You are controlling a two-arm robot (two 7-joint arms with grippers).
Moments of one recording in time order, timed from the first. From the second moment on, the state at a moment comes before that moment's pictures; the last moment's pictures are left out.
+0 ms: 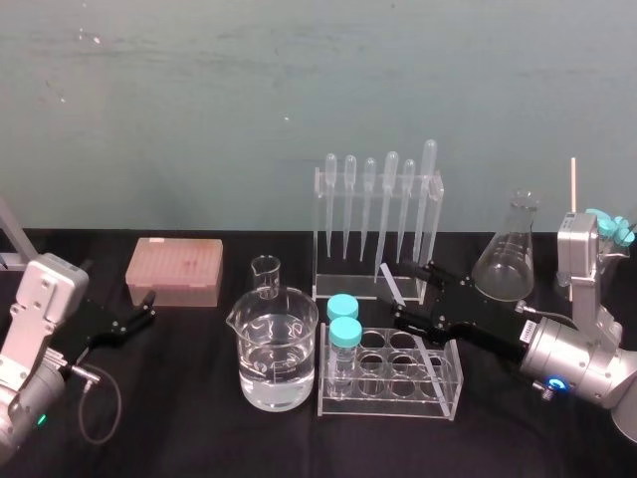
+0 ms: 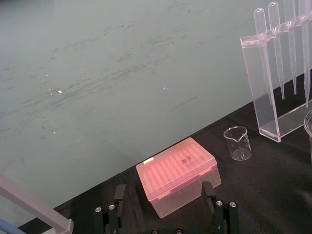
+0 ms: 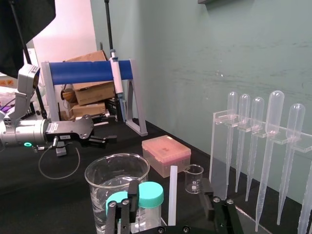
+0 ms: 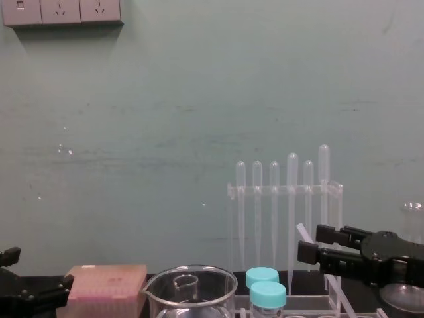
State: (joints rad) left arm -0.20 0.60 0.45 -1.41 -0.25 -0.12 0.03; right arm 0.44 0.46 -0.46 -1.12 0.61 -0.21 0.85
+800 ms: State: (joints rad) left arm -0.20 0.60 0.45 -1.41 -0.25 -0.12 0.03; right arm 0.31 0.46 -0.26 -1.31 0.37 -0.29 0.38
